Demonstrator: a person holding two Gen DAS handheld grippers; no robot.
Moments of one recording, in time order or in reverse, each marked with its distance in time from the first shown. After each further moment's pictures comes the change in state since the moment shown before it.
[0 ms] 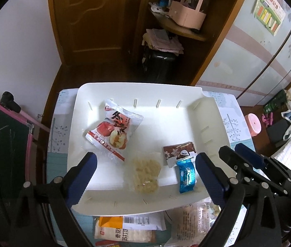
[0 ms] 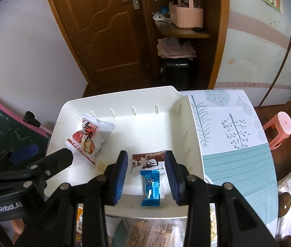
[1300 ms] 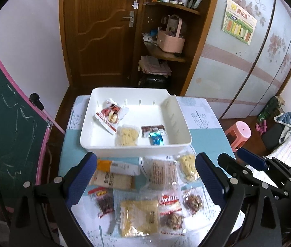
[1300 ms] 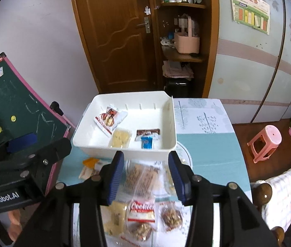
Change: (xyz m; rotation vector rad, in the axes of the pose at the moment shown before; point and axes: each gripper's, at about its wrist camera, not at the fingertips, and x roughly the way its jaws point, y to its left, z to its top) left arm -0.174 -0.061 -0.150 0.032 -0.212 0.017; right arm -0.177 -0.014 -0.111 -0.098 -0.145 0.016
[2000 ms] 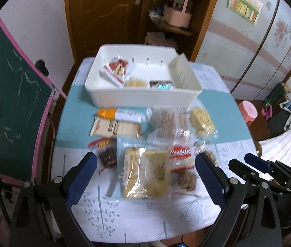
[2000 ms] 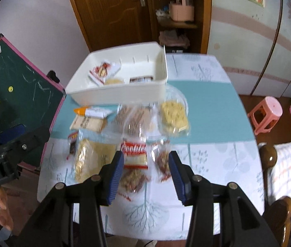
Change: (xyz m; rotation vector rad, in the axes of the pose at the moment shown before) left arm 0.024 0.013 -0.106 -0.023 0.138 0.041; right arm 0.010 -0.024 -0.113 0.033 0.179 0.012
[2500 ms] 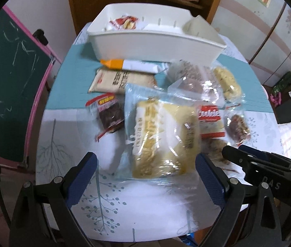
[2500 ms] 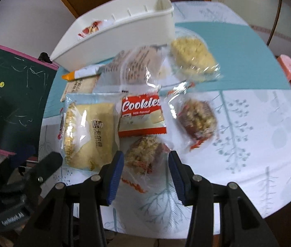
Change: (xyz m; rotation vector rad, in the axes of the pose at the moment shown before) left arm 0.077 0.025 -0.058 -0.019 0.139 0.040; right arm 0.095 0.004 -0.040 0.135 0.224 0.106
